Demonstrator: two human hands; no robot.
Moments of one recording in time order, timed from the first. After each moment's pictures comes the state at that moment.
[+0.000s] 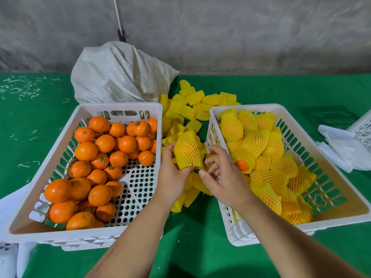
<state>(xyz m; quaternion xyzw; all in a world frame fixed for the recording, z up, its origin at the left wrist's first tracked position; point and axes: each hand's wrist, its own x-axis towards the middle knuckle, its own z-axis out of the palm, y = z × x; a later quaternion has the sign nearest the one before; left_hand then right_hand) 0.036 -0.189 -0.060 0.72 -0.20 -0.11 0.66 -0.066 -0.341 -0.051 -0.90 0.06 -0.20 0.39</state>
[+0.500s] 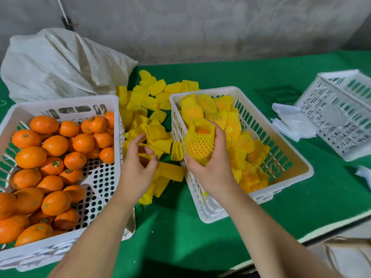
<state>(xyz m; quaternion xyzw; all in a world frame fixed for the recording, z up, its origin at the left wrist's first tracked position) 0.030 -0.183 -0.070 0.75 -0.30 -0.08 0.59 -0.122 -0.336 -0.014 -0.78 0.21 -0.31 0.50</state>
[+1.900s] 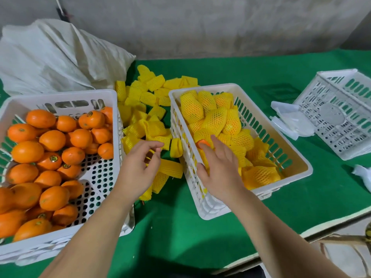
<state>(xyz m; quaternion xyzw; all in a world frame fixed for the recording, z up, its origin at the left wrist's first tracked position) 0.023 -0.176 -0.054 0.76 -0.38 -0.05 0.52 -0.143 -0.361 -0.050 -0.95 0.26 -0.12 0.13</state>
